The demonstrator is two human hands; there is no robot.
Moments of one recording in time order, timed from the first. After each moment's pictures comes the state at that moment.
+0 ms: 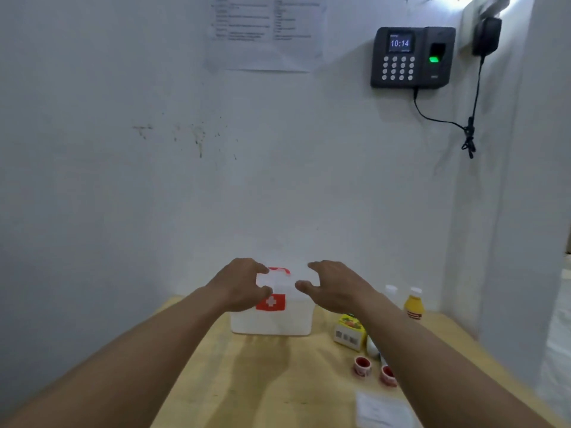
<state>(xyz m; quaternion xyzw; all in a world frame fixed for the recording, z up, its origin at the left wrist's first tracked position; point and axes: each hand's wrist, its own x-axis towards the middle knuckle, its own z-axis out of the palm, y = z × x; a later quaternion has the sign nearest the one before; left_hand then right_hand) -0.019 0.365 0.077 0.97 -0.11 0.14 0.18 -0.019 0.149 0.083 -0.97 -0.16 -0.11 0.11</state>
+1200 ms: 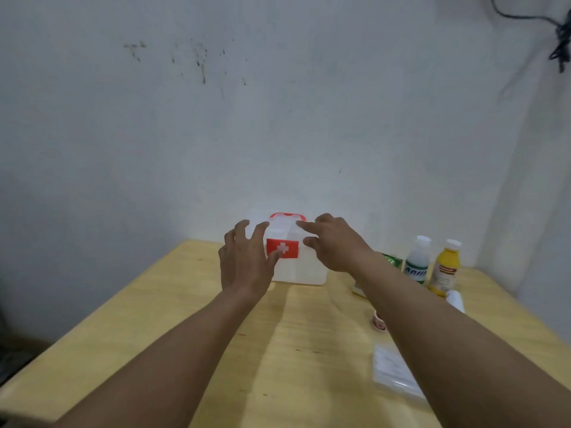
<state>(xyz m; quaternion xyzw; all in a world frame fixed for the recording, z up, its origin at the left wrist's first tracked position) 0.007 0.346 -0.020 0.92 0.06 0.34 0.20 0.051 0.171 0.027 -0.96 -0.22 -0.14 0.12</state>
